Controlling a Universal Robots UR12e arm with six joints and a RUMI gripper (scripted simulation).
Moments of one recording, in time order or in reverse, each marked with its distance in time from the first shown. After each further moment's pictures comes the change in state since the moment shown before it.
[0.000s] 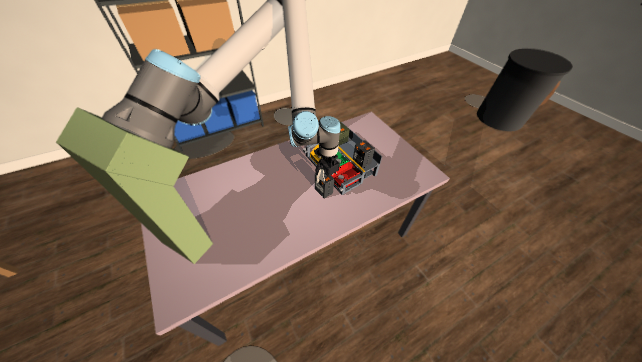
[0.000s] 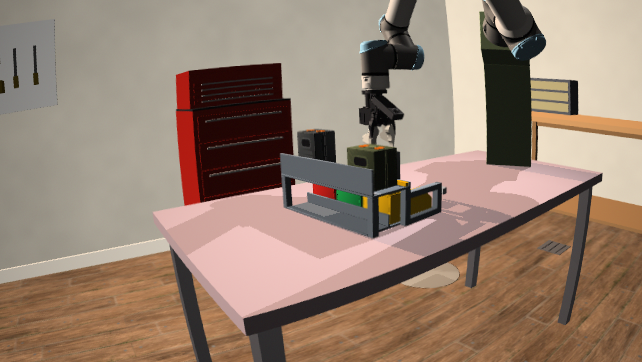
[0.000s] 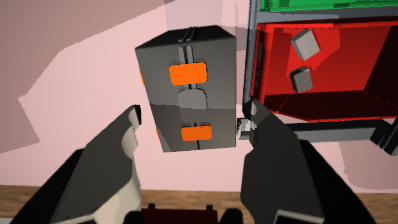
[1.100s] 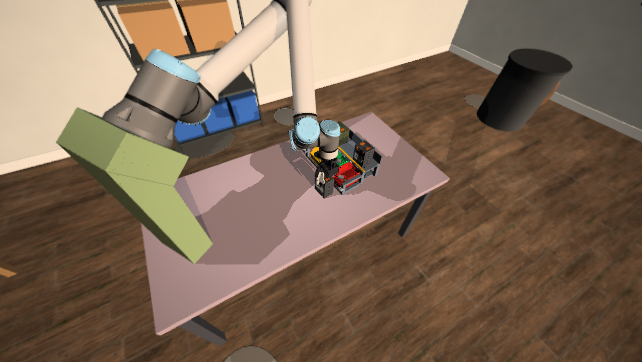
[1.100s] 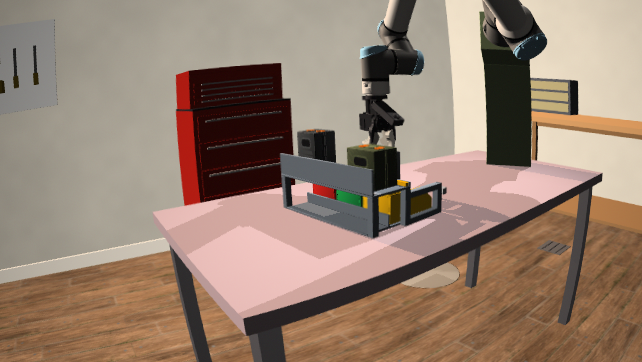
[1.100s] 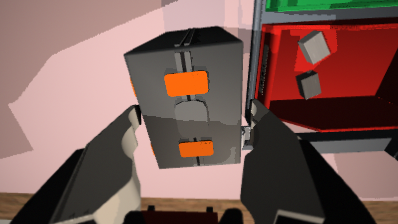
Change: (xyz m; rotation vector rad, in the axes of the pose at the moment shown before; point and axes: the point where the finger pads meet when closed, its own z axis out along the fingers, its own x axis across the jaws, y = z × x) arm 0.000 0.000 0.019 0.001 -0.002 0.000
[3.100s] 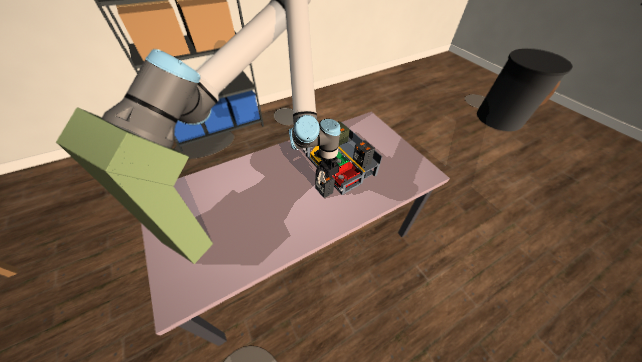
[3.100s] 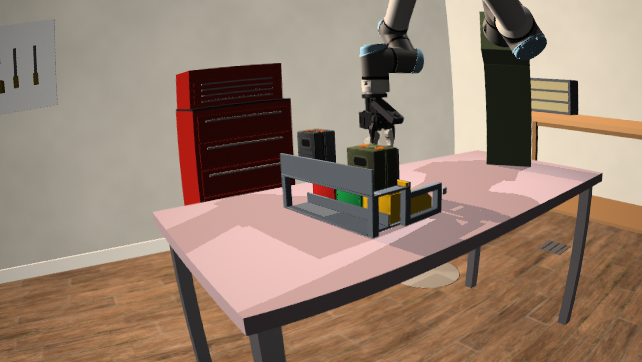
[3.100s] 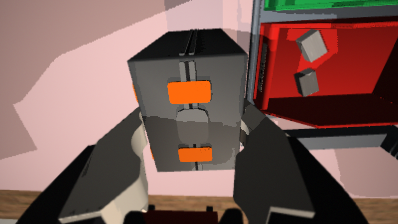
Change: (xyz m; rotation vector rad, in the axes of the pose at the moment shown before) arm 0.000 0.001 -0.006 0.000 0.000 0.000
